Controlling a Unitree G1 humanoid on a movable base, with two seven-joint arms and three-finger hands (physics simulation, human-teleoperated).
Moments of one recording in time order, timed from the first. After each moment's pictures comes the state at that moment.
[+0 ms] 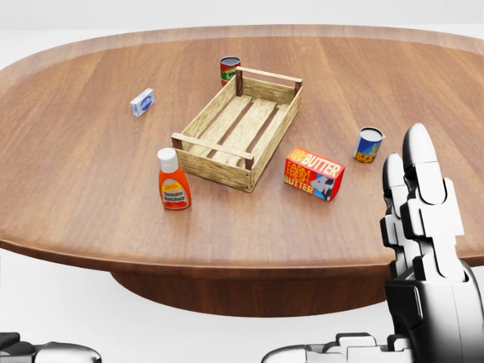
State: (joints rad) left arm 0.24 -0.04 0.23 -0.92 -0.23 0.09 -0.19; right arm 0.34 -0.05 0.19 -0.90 -0.21 0.09 -0.05
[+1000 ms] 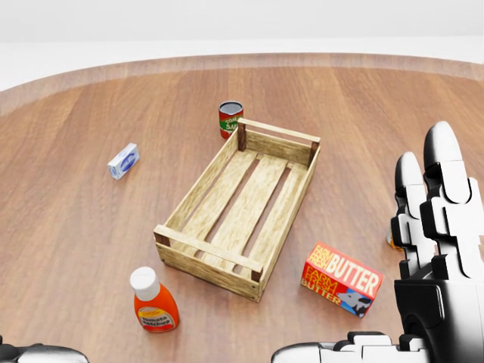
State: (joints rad) left arm 0.23 -0.04 0.26 -0.95 -0.26 0.09 -0.19; right arm 0.35 -0.04 0.15 -0.91 -0.11 0.09 -0.06
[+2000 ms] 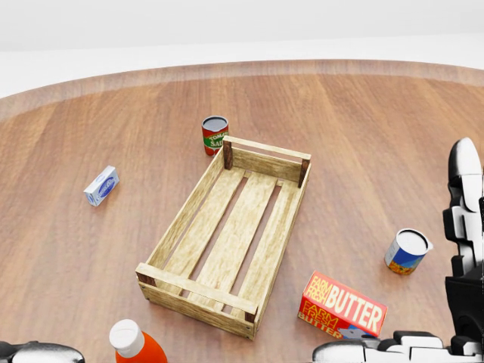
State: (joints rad) left arm 0.21 -0.03 0.28 -0.95 -0.27 0.09 -0.19; right arm 0.34 -0.01 -0.03 -0.97 -0.08 0.09 0.05
